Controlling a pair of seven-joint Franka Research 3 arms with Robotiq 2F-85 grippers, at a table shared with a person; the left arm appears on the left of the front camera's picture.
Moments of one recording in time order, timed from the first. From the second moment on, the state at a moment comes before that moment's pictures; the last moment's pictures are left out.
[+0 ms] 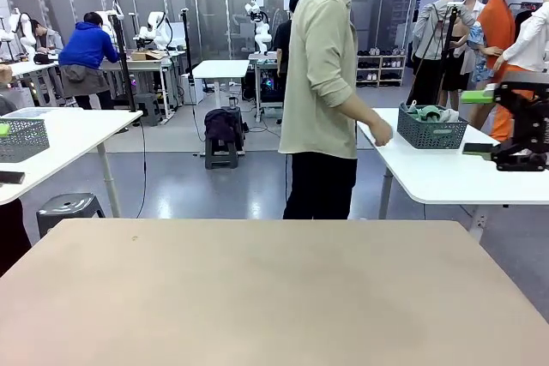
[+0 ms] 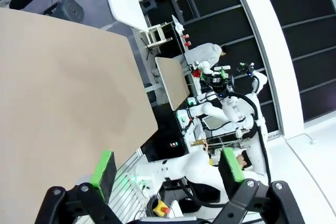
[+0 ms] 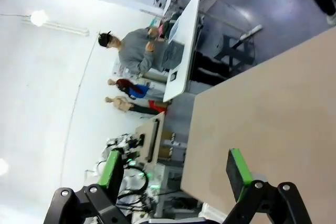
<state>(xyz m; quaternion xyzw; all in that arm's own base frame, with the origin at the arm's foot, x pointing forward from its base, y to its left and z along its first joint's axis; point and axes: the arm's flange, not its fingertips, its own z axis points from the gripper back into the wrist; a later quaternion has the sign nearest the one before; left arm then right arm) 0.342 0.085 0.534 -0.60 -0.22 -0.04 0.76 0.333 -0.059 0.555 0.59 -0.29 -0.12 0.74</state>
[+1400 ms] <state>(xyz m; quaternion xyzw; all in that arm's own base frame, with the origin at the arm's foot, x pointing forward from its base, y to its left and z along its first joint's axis) 0.323 0.253 0.582 -0.67 -0.13 -0.03 0.73 0.272 -0.209 0.581 0.68 -0.05 -0.12 0.72</state>
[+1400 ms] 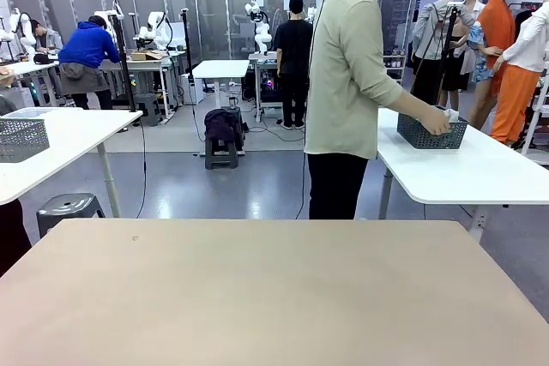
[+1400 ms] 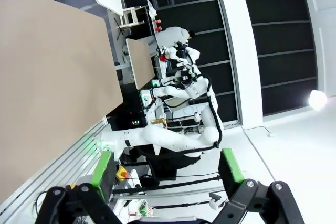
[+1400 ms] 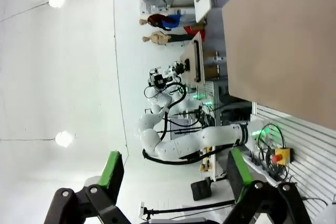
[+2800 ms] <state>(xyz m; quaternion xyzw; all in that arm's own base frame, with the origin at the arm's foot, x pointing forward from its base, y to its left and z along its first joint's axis) 0.328 0.251 0.576 -0.68 -0.12 -0.03 0.72 0.296 -0.211 0.574 0.68 0.01 -0.12 0.72</state>
